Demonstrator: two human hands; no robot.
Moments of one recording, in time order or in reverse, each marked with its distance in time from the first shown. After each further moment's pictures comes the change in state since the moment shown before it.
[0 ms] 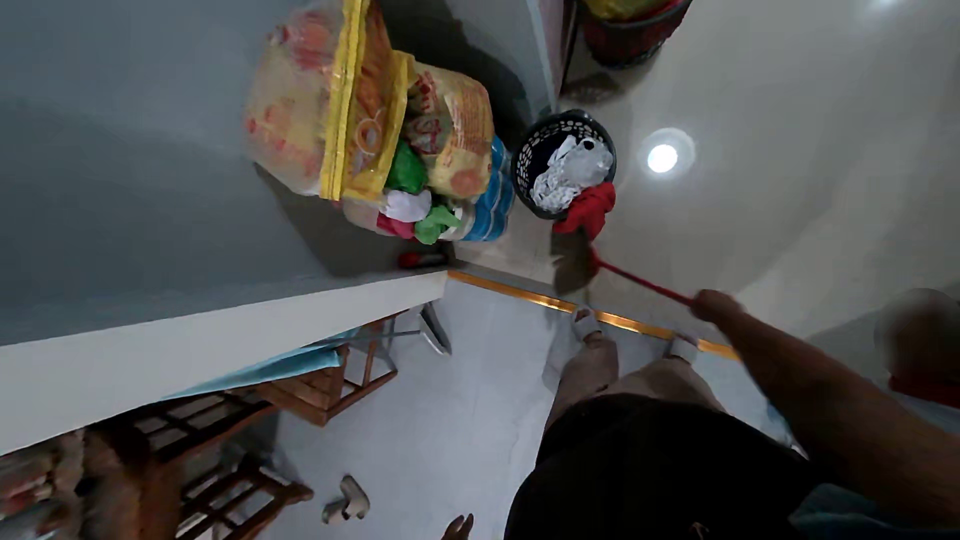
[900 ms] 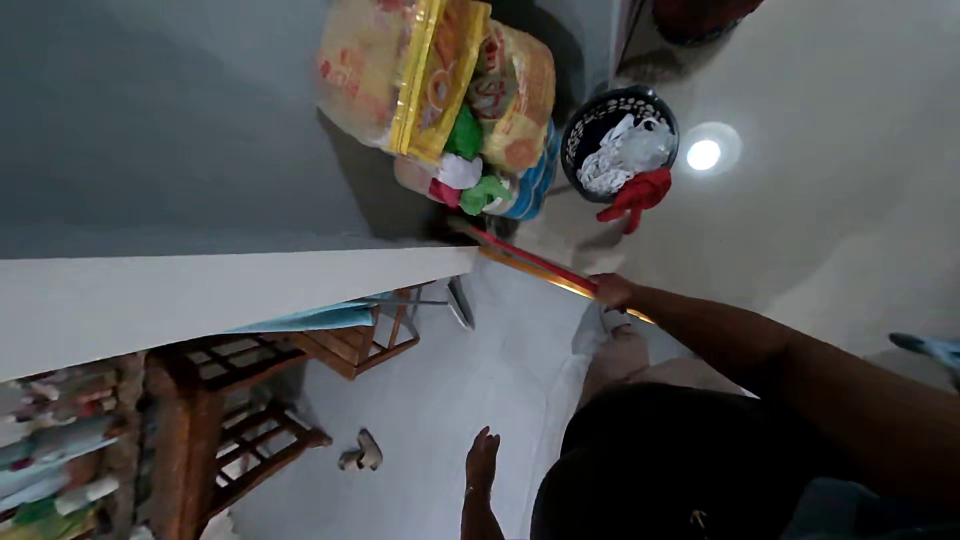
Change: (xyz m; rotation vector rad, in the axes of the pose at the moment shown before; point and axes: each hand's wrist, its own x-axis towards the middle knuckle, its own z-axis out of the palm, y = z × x) left_hand -0.008 0.081 -0.030 -0.310 0.027 0.243; right_hand -0.091 -0.282 0.037 -0.037 -0.259 -0.632
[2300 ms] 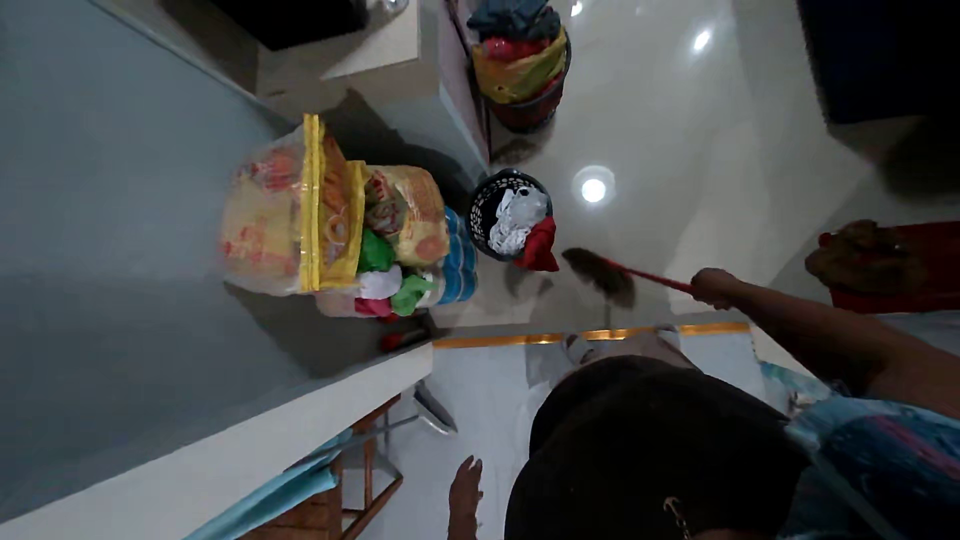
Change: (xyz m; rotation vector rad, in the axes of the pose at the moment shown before) left_hand 0.041 0.110 -0.006 0.169 -0.127 0.236; right_hand -0.225 0.251 -0.019 0.299 0.396 0.659
